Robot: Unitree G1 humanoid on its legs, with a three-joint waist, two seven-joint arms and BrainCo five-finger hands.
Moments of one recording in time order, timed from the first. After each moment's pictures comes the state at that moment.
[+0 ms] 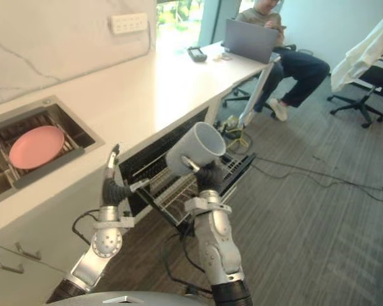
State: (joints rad) left arm 0.05 0.06 -0.37 0.14 0.24 -0.33 0.53; right arm 0.04 -0.05 0.08 -0.21 0.58 -0.10 -0.20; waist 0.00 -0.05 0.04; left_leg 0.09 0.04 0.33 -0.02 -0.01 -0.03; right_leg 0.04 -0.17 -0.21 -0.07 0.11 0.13
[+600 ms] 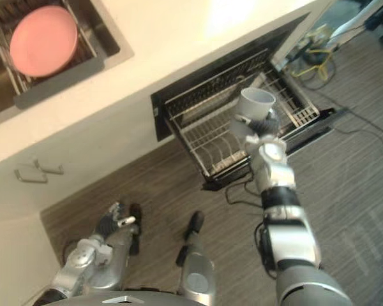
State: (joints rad) left arm 0.06 0.19 -0.33 0.57 -0.23 -0.21 -0.06; right arm -0.79 -0.59 0.01 0.77 0.55 0.08 -0.11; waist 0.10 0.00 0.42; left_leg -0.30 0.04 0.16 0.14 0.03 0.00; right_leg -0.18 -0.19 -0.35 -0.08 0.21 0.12
